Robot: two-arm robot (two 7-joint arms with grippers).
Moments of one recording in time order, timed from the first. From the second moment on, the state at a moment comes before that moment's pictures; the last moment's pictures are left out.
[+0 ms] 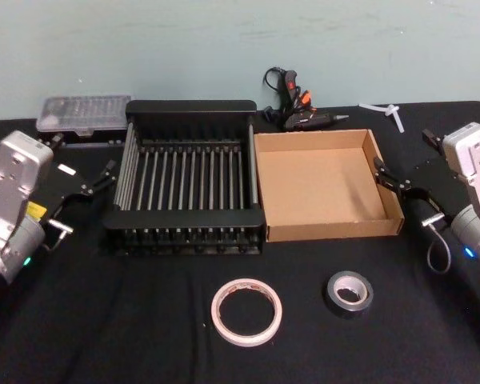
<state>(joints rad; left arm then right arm) -0.20 0.60 0.45 -1.41 -0.25 -0.12 0.03 0.20 0.60 -0.45 -1.41 0.25 -0.12 -0.03</state>
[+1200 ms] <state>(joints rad) -0.20 0.60 0.45 -1.41 -0.25 -0.12 0.03 0.20 0.60 -0.45 -1.41 0.25 -0.12 -0.03</state>
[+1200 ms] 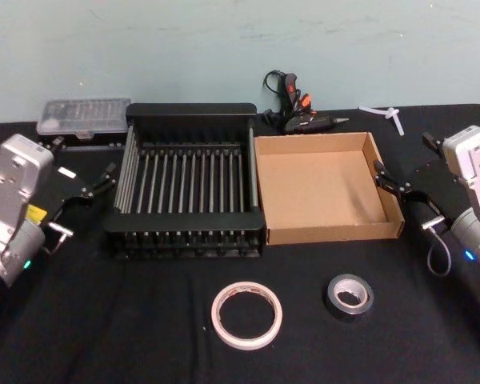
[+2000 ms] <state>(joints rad) -0.20 0.60 0.45 -1.41 -0.25 -0.12 0.03 0.19 0.59 -0.43 -1.43 0.26 -0.11 -0.01</state>
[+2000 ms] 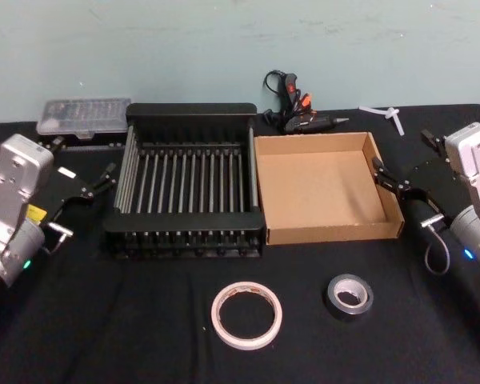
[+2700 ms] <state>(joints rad) -0.20 0.60 0.45 -1.41 -0.25 -0.12 0.03 0.05 0.58 -0.33 -1.66 0.38 0.15 0.01</state>
